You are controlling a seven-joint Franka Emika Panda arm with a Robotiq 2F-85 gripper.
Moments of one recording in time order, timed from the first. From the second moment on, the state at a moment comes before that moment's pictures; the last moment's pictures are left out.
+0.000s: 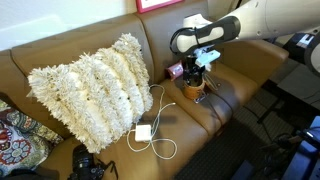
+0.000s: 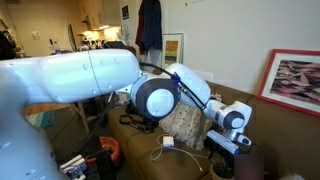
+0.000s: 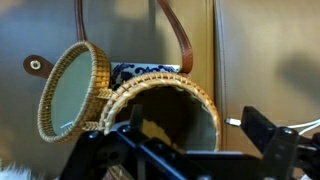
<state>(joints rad) -0.18 1.47 -0.06 -0.78 0.00 1.91 -0.18</state>
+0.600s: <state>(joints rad) -0.17 1.48 -0.06 -0.79 0.00 1.89 -0.18</state>
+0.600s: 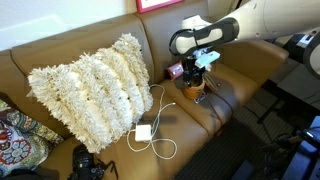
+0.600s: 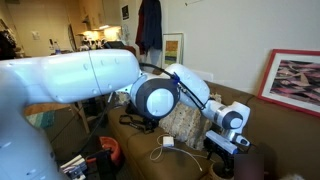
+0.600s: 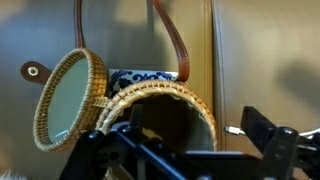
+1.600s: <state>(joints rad) -0.17 1.47 -0.07 -0.63 0.00 1.75 -0.14</state>
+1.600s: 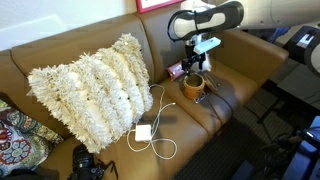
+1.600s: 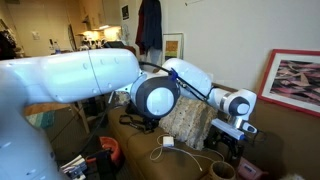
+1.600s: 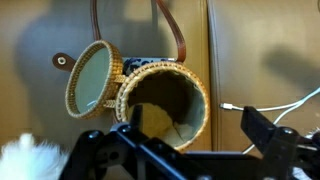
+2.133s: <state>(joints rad) -0.15 1.48 -0.07 -0.64 -0.01 1.74 -0.14</state>
